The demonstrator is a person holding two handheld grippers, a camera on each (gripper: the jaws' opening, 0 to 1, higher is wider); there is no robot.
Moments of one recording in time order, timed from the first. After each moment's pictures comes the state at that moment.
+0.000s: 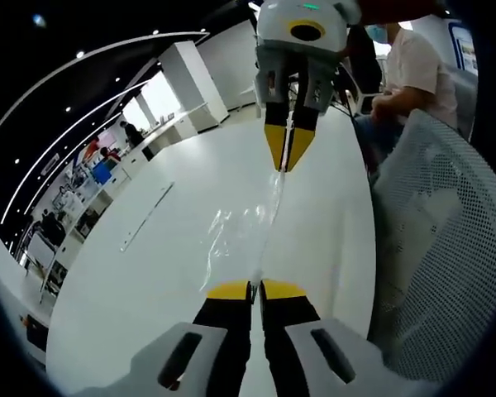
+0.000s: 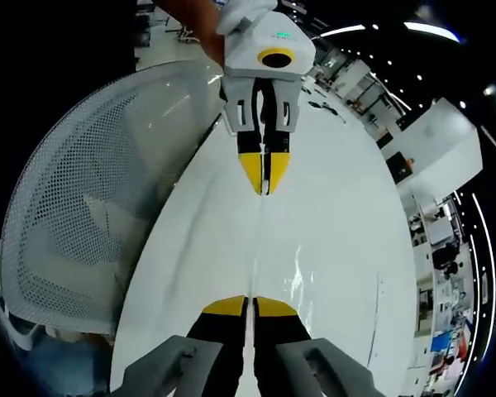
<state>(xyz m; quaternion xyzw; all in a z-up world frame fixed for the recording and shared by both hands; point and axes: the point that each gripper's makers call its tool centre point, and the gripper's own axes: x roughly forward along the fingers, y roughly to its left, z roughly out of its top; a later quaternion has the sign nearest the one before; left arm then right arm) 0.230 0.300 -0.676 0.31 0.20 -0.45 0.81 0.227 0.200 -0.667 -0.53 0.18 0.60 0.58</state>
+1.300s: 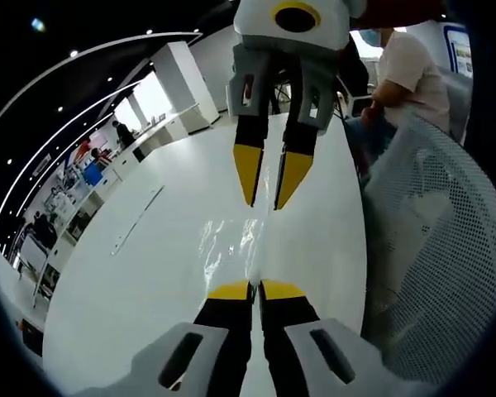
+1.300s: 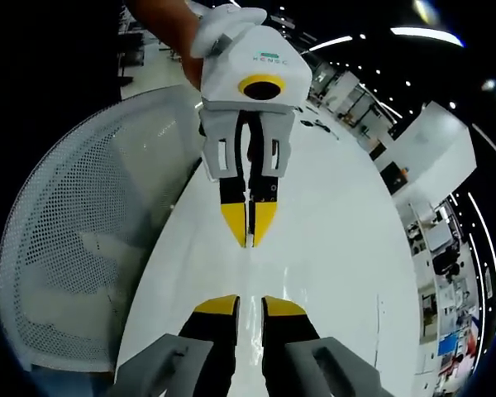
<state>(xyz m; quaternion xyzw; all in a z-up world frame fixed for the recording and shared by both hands) 0.224 0.291 -0.675 0.31 0.21 -0.47 0.80 0.217 0.250 -0.658 -0.49 0.15 0.62 0.60</state>
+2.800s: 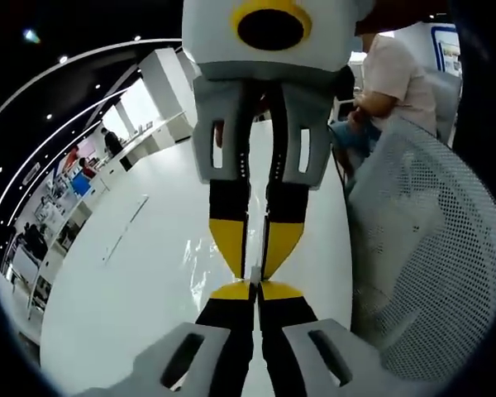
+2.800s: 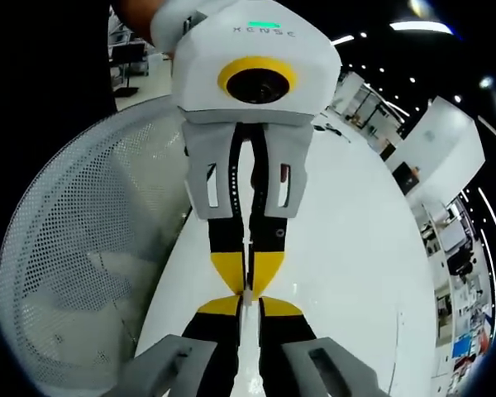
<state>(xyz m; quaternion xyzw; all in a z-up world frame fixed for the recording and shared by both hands) 0.209 0.271 -0.677 0.31 0.19 -0.50 0.78 0.199 0.282 -0.675 -0.46 0.16 0.65 0.59</state>
